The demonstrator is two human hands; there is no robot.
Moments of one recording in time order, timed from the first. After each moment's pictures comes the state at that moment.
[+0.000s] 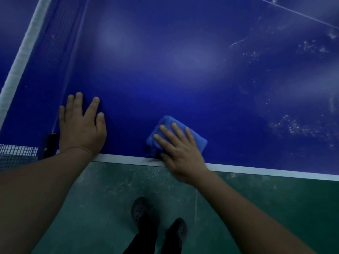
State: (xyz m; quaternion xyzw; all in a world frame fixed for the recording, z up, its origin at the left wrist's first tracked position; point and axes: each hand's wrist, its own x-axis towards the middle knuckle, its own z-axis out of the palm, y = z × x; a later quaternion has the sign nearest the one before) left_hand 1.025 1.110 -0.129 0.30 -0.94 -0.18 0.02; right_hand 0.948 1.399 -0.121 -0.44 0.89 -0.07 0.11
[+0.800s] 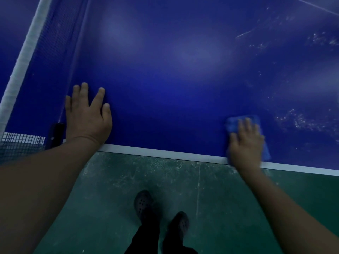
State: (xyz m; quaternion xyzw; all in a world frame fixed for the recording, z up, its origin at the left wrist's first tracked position) left_hand 1.026 1.111 -0.131 0.30 -0.94 -0.16 0.01; right_hand 0.896 1.531 -0.121 -0.06 1.00 -0.05 0.05
